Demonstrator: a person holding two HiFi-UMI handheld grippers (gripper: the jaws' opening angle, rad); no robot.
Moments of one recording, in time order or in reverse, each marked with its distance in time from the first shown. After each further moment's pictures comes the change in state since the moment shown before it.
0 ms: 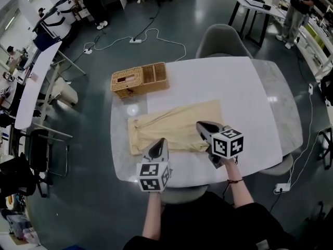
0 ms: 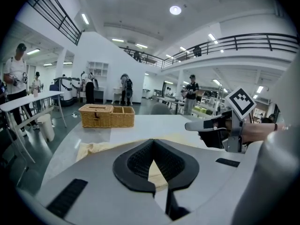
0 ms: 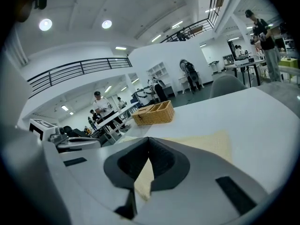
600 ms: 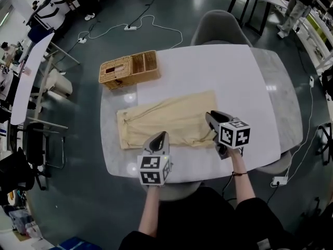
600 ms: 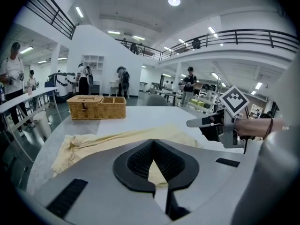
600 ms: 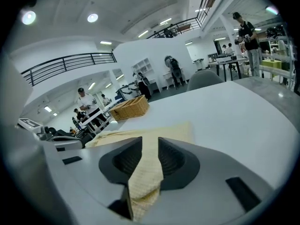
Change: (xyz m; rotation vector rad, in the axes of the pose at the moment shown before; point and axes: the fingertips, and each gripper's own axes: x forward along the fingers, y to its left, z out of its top) left arm 0.043 -0.033 -0.023 0.016 0.089 -0.029; right arm -0.021 -0.101 -0.025 0.066 0.060 -0.169
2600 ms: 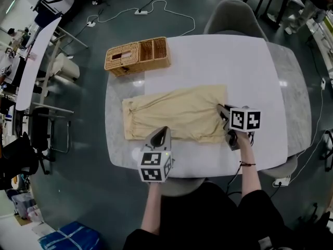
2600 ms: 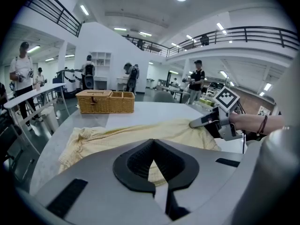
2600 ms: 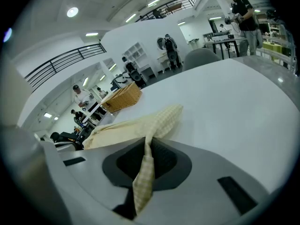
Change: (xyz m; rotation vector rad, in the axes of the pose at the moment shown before) left arm -0.001 0.024 -0.013 -0.054 0.042 0.069; right arm 0.038 -0.030 -0.016 0.131 0.204 0.012
